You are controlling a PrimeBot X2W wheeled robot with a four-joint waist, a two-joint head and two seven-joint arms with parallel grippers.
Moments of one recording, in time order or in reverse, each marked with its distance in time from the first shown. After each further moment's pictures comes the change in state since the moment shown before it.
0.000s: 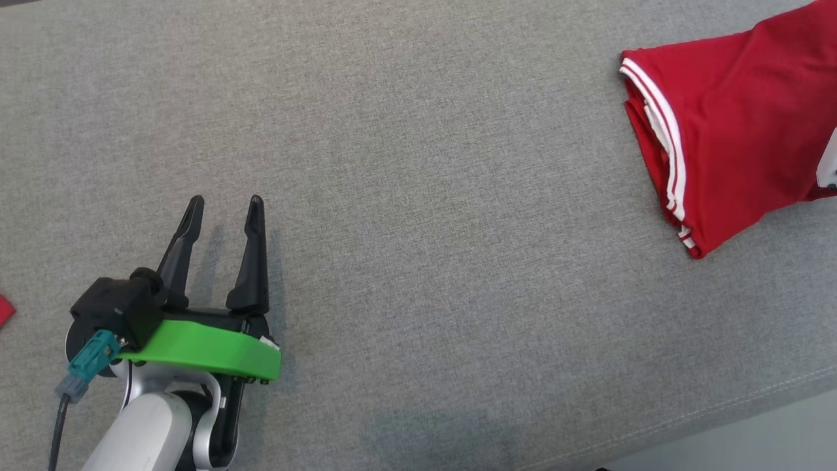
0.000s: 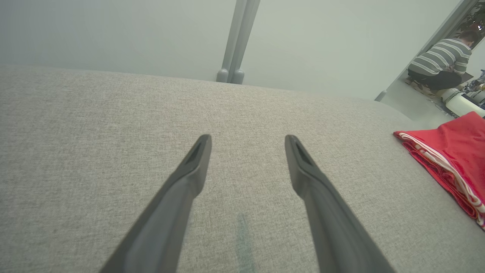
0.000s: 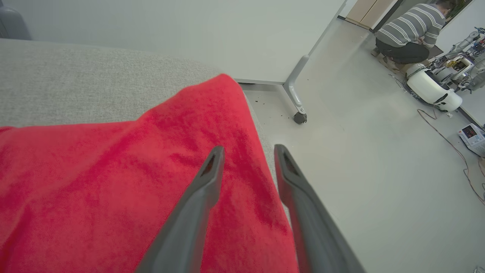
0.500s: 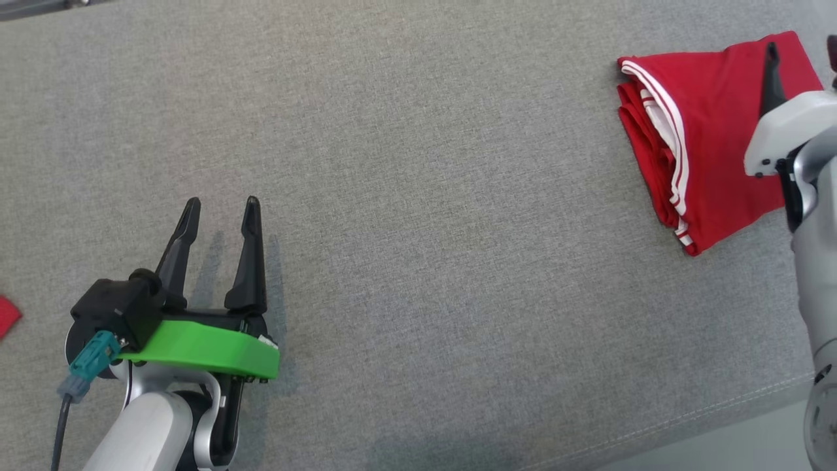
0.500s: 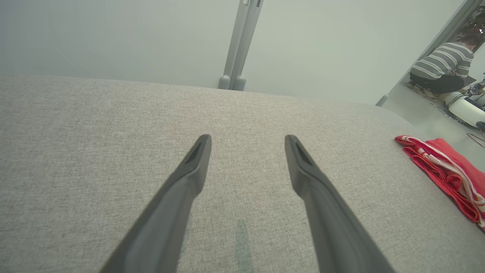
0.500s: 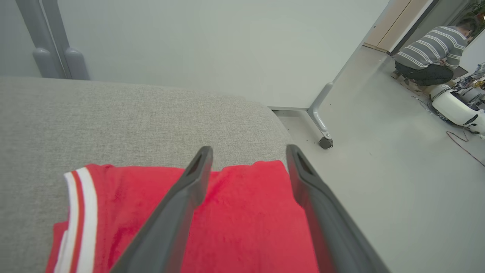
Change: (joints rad) left arm -0.004 -0.002 0.000 0.017 -0.003 0.007 -0.010; right arm -0.022 0.156 -0.111 -0.039 -0.161 0.000 -0.065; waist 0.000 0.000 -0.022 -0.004
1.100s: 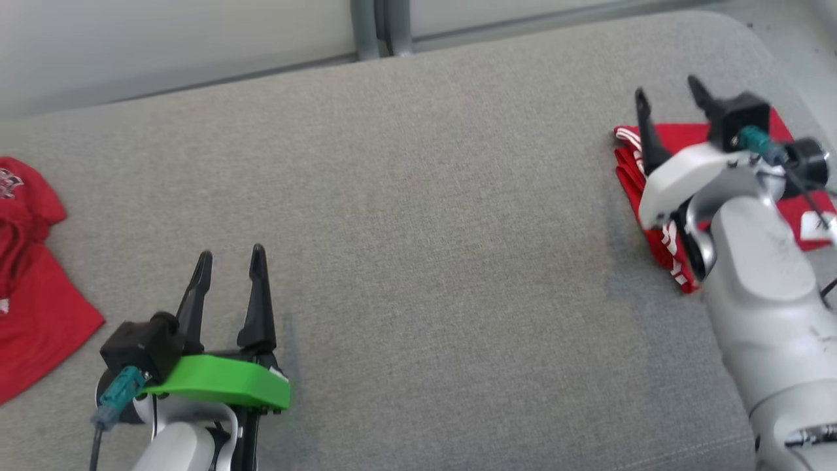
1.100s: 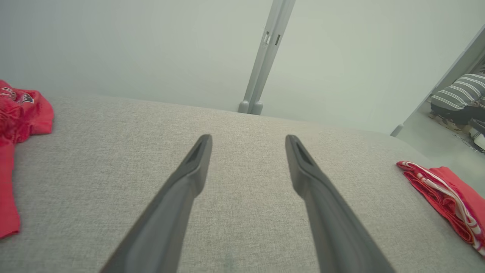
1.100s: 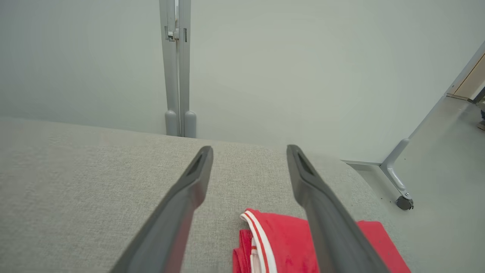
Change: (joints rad) left arm 0.060 -0.069 0.002 0.140 -0.039 -0.012 -0.092; right arm 0.127 0.098 0.320 -0.142 0.220 0.000 -0.009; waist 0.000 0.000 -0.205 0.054
